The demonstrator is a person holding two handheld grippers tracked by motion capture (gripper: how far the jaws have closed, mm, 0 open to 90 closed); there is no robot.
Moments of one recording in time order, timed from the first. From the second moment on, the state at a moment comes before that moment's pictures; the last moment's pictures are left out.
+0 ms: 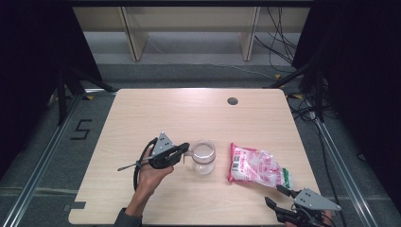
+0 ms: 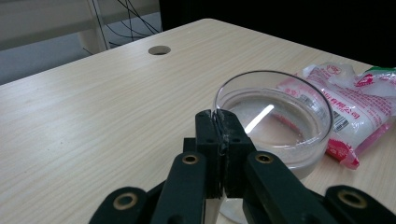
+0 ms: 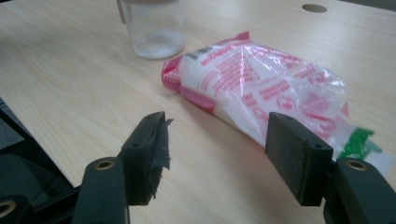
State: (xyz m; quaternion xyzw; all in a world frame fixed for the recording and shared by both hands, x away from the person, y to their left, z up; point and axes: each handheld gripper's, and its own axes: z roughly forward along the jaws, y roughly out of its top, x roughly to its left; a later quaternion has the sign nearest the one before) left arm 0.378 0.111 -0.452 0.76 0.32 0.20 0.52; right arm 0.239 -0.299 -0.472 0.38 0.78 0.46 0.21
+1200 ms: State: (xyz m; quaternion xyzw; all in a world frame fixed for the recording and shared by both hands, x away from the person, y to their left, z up) left arm 0.377 0.114 -0.455 0.76 0.32 0.20 0.53; right arm 0.324 -0.192 -0.454 0.28 0.81 0.49 0.18
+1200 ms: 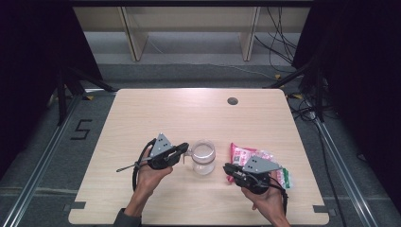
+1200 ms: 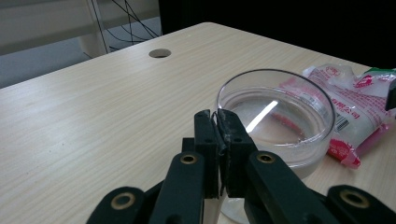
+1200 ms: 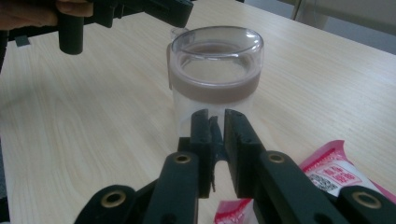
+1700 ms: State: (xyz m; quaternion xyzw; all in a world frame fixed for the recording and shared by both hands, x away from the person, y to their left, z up) left arm 0.378 0.116 -0.457 0.75 0.32 0.20 0.53; right arm 0.347 -0.180 -0.463 0.29 0.81 0.48 0.17
